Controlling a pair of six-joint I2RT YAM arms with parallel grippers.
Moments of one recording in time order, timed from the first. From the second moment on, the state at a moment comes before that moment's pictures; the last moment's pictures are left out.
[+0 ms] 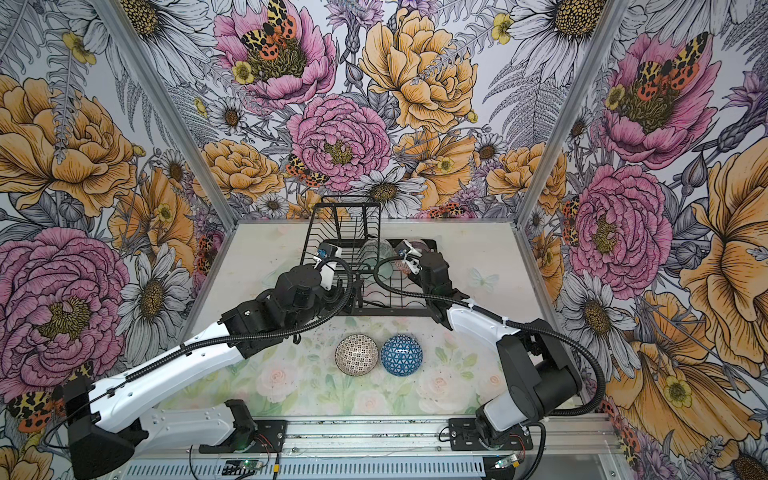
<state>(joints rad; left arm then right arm) -0.92 1.16 1.09 -0.39 -0.42 -0.24 0.45 1.53 0.83 0.38 0.34 -0.69</state>
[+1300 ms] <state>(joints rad) -0.86 1.19 0.98 -0.27 -0.31 -0.22 0.44 1.86 0.92 0.73 0.44 -1.19</state>
